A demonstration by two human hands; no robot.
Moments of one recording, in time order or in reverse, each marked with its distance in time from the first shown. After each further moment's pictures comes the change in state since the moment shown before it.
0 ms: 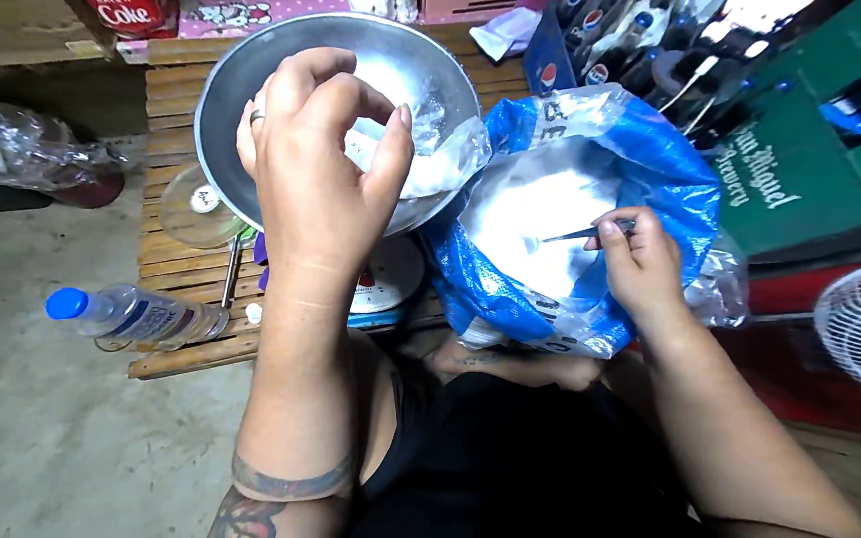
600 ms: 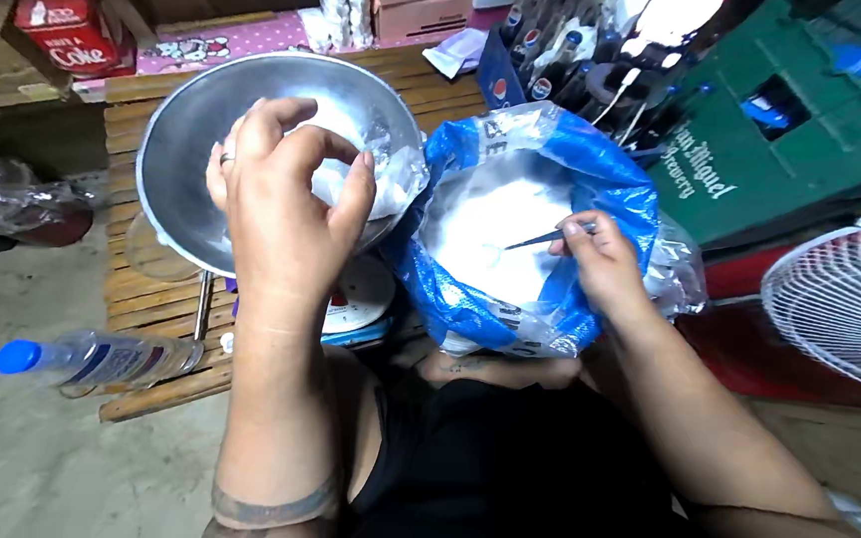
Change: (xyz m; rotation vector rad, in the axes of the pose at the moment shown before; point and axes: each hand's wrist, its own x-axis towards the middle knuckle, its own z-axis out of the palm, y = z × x) left_hand 0.002 0.010 0.011 0.016 -0.103 0.023; right_hand 0.002 0.015 -0.003 0.336 -0.002 0.199
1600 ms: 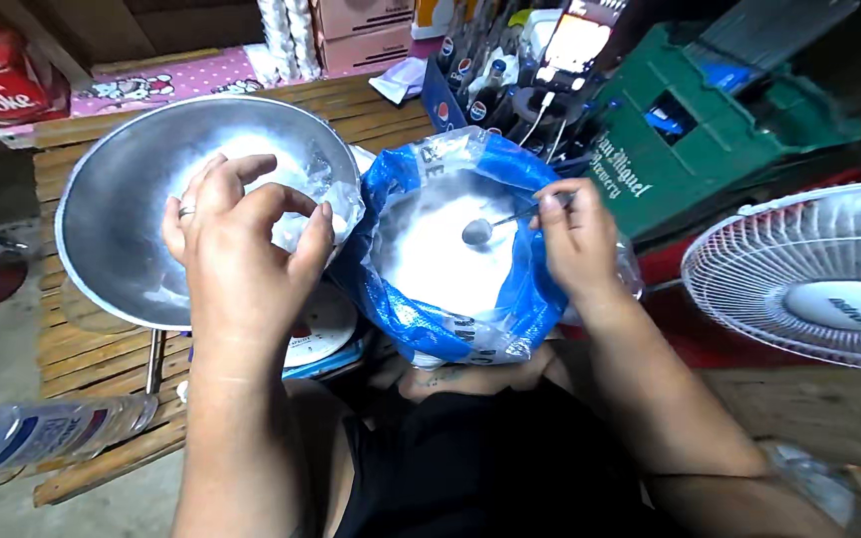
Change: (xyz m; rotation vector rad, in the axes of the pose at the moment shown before) left_hand -0.001 0.008 0.010 0.004 -0.096 0.008; right_hand 0.017 -0.026 -0.029 -0.291 0.243 -0.412
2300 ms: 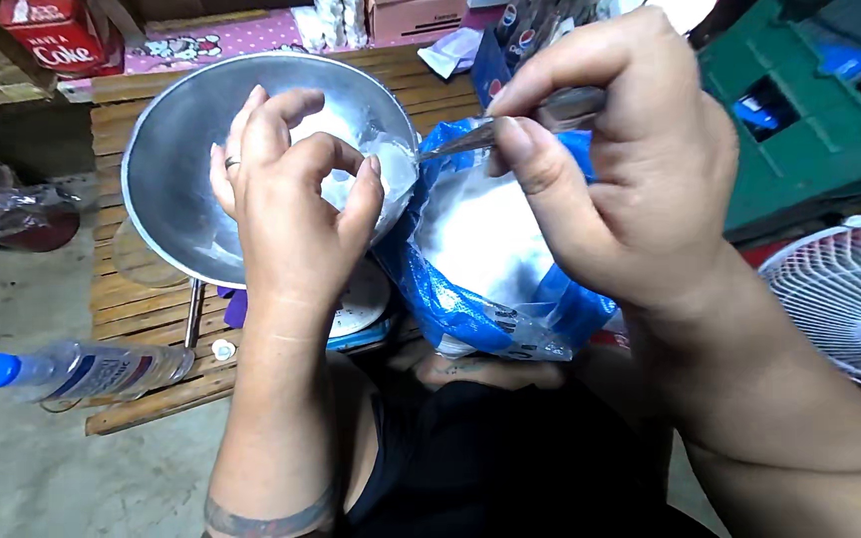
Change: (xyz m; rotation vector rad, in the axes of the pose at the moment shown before) left_hand 0.002 -0.003 0.001 -0.056 0.127 -0.006; right_hand 0.068 -0.146 0.009 0.141 -0.126 -0.592
